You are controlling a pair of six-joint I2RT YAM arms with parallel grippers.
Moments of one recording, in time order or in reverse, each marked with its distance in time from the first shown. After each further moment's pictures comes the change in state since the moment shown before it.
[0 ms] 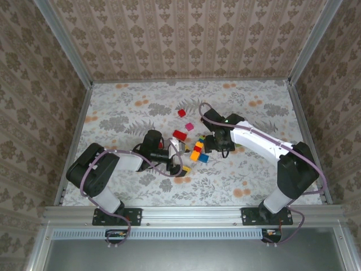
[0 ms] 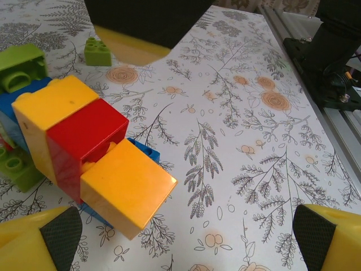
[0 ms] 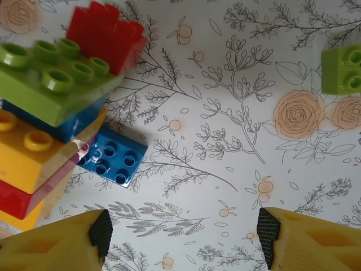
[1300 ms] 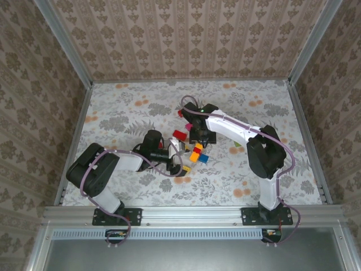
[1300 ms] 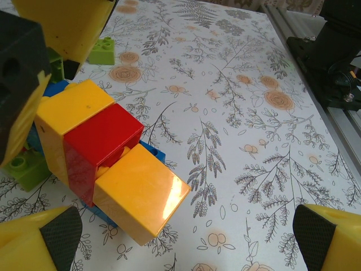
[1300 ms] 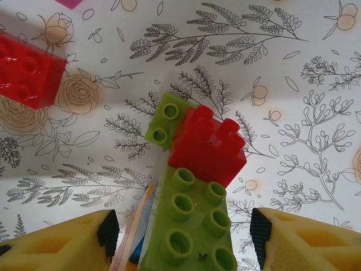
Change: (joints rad) left arm 0.000 0.000 0.000 0.000 -0.010 0.000; right arm 0.056 0.357 0.362 -0.077 0.030 0.175
